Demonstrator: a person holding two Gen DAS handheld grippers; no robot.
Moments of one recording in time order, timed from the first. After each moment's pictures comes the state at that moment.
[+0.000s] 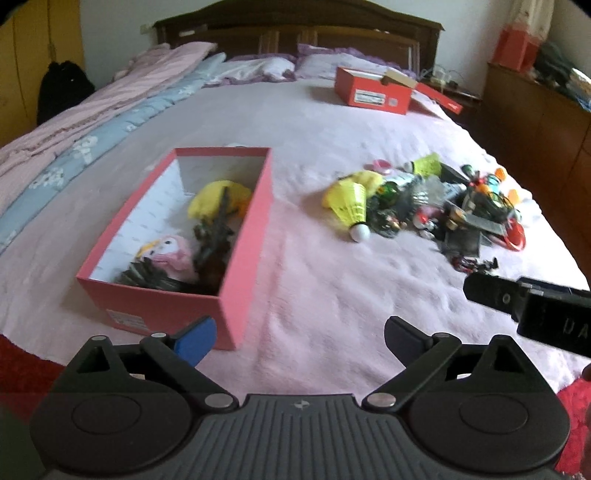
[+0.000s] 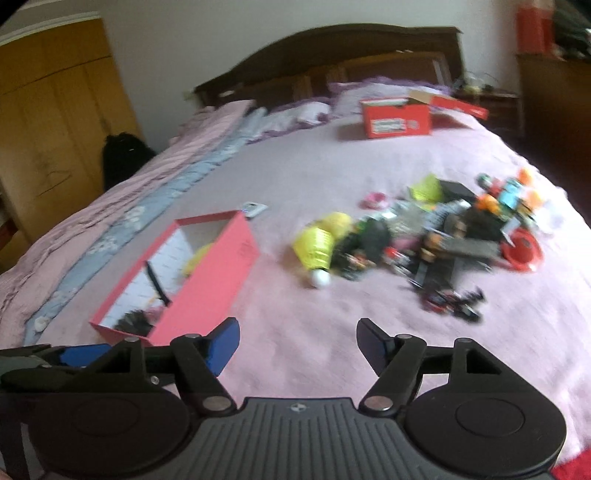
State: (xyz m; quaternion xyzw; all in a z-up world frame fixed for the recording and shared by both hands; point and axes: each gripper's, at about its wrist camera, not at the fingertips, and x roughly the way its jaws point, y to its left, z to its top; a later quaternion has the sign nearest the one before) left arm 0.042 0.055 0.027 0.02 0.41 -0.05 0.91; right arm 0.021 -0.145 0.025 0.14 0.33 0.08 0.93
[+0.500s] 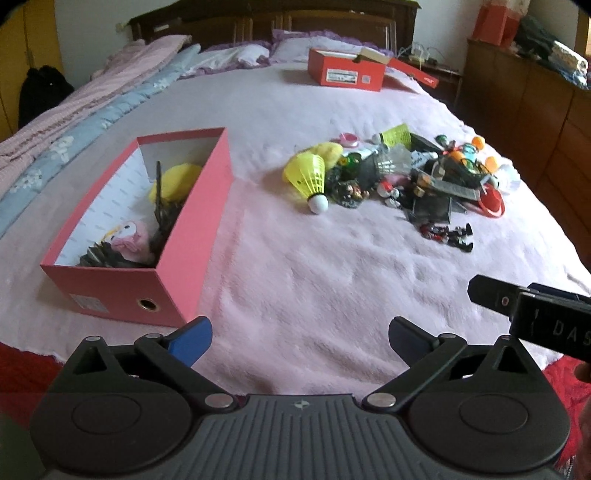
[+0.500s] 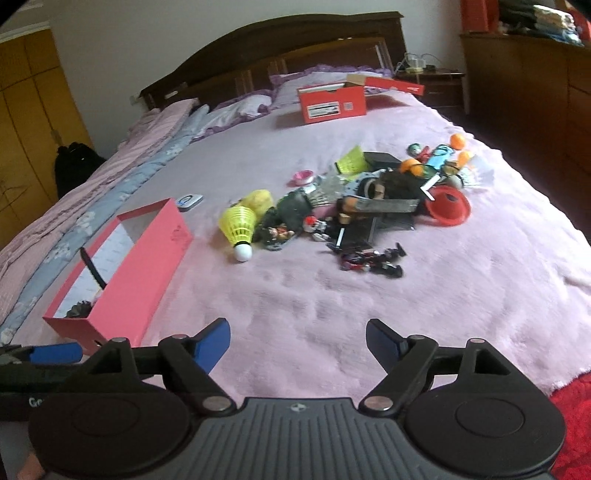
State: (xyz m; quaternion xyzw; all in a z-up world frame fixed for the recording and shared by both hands) left arm 0.031 0.014 0.008 0.04 0.43 -0.07 0.90; right arm -0.002 -0.188 -0.008 0.15 0.35 0.01 0.92
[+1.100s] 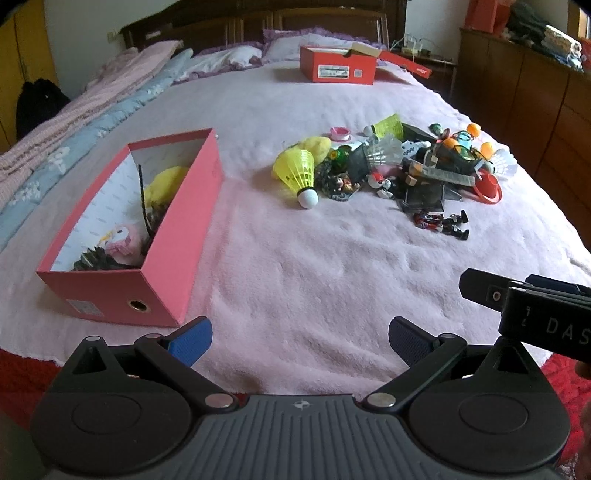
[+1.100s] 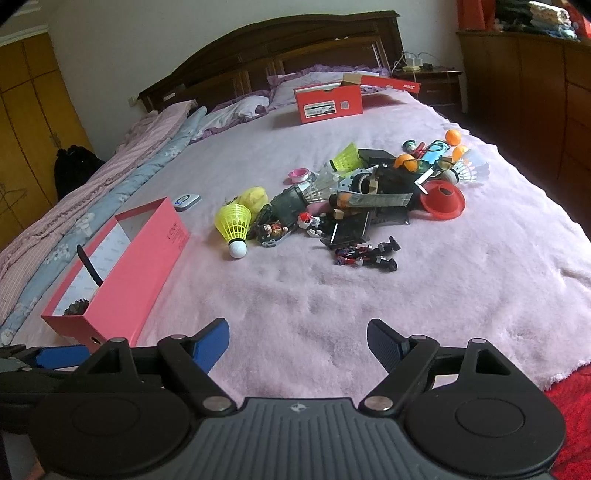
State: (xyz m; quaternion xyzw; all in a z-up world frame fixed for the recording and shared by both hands) left arm 0.028 -0.001 0.005 0.07 0.42 -0.06 0.90; right arm -0.004 -0.190 -0.012 0.16 0.35 0.01 0.92
